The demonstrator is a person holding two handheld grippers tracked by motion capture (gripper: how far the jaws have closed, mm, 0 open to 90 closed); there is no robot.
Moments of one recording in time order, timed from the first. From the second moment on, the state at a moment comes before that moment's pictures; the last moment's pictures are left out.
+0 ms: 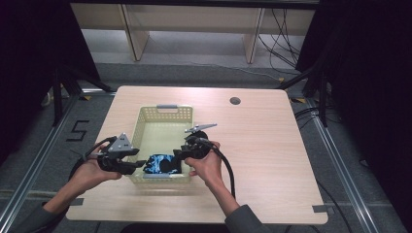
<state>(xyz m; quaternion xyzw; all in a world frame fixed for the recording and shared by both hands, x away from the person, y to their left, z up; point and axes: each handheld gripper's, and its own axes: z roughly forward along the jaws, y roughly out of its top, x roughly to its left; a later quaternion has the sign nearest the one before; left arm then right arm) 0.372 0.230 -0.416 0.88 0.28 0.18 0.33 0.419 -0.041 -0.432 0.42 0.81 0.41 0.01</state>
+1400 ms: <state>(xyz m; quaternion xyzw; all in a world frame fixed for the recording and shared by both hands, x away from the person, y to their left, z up) 0.326 0.202 -0.419 0.83 0.31 0.15 0.44 0.384 -0.111 -0.409 0.38 0.80 0.46 0.06</state>
